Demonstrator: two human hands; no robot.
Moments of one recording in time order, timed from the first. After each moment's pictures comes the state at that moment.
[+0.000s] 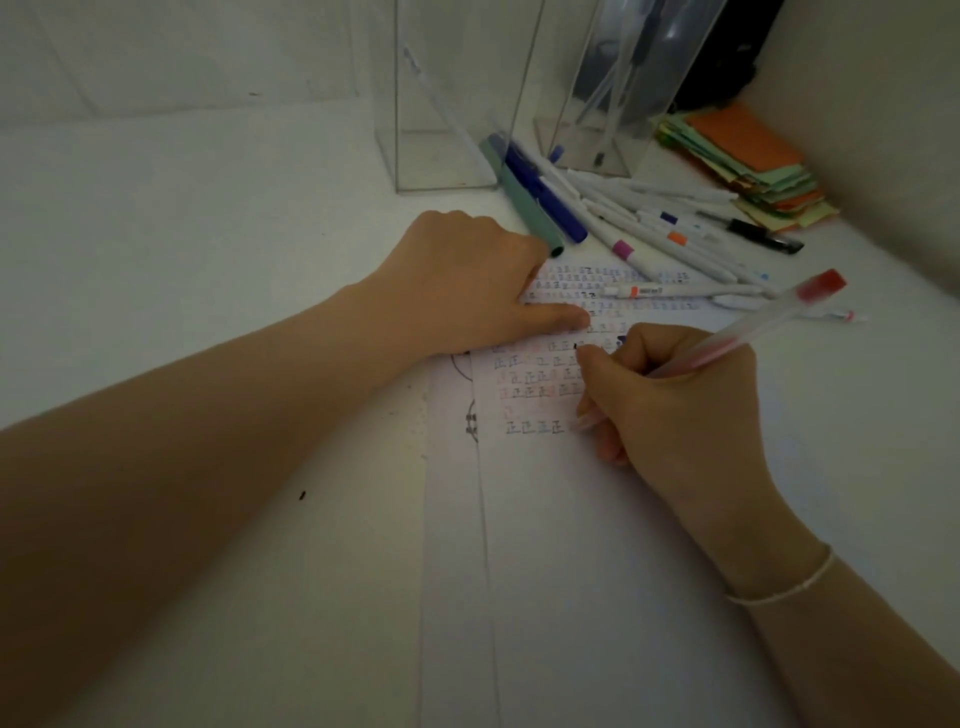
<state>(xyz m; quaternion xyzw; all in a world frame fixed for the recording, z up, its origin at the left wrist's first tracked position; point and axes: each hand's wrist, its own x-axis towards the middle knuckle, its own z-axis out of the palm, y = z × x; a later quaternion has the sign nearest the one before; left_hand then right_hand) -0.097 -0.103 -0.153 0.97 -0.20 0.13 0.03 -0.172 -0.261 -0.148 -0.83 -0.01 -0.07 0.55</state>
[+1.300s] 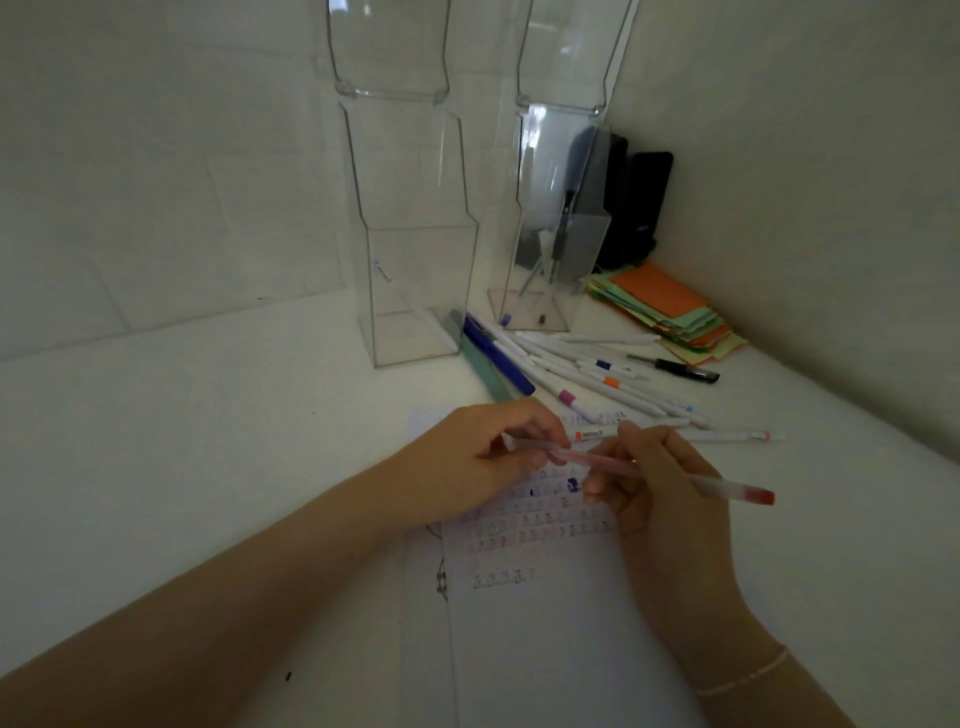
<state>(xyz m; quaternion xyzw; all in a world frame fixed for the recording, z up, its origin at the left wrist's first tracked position) -0.108 -0.117 -0.145 0.81 -0.32 0.00 0.49 -0.148 -0.282 -0.138 -0.58 0.04 -0.09 0.81</state>
